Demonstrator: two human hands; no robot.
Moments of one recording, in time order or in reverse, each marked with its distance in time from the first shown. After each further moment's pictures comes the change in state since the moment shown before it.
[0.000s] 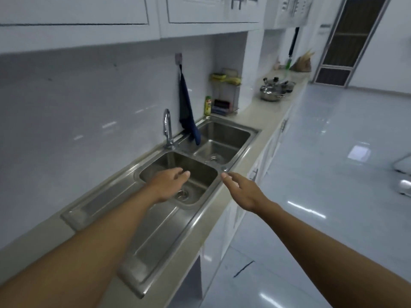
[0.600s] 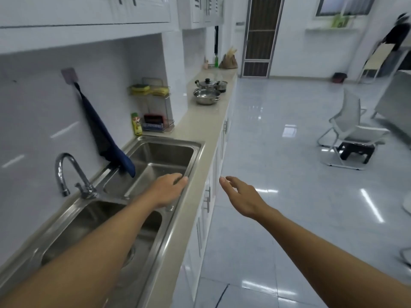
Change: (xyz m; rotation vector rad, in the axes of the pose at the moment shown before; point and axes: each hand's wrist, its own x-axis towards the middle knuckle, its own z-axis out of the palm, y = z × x) left_hand 0.253 0.166 0.090 0.113 -0.232 0.294; right_hand 0.137 0.131 -0.139 0.105 0.245 0.236
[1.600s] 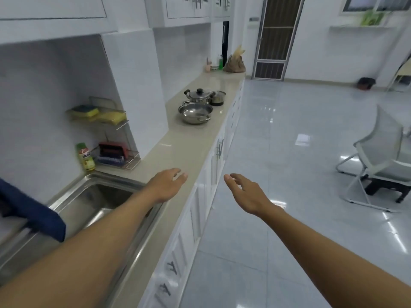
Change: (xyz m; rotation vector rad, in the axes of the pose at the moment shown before) left_hand 0.458 0.145 0.018 0.004 0.061 -0.071; right_hand 0.433 0.116 -0.215 0.006 -0.044 -0.007
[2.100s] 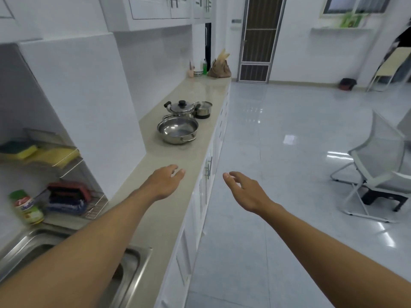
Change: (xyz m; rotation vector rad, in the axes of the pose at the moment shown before) left_hand 0.254 0.043 -0.019 -0.064 -0.014 0.020; right_hand 0.233 0.013 -0.063 -0.023 0.077 0.012
